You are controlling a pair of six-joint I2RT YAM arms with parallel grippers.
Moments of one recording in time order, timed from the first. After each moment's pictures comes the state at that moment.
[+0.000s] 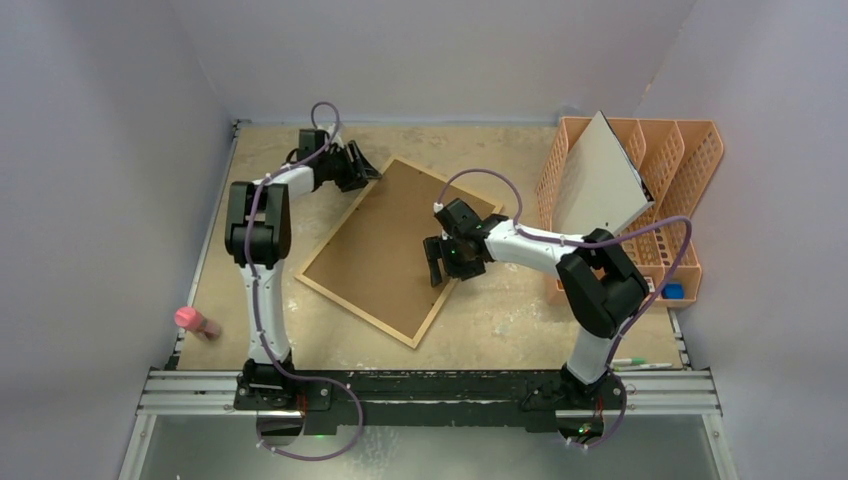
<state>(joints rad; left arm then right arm) -0.07 2.28 1.60 -0.06 0.63 -0.55 0.70 1.78 1.11 -0.50 -0.10 0.47</state>
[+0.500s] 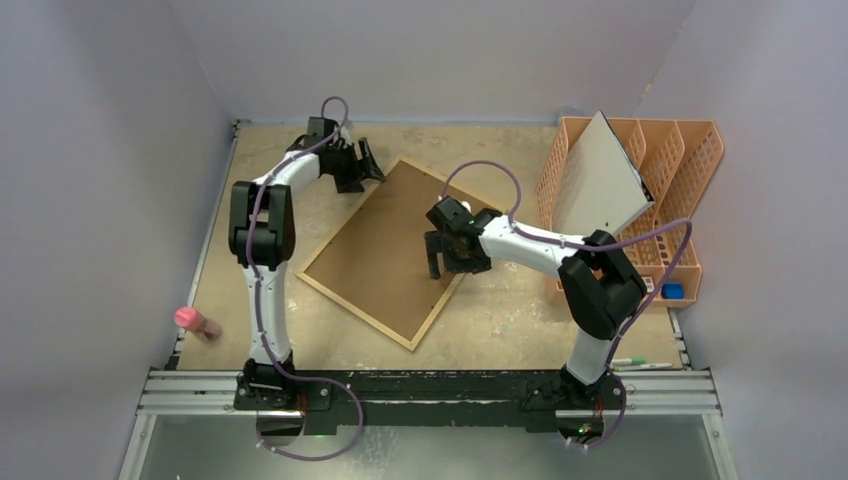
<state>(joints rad) -0.12 2.29 1.78 -0.37 0.49 -0.45 0.75 1.78 1.17 -0.64 0.12 0.58</state>
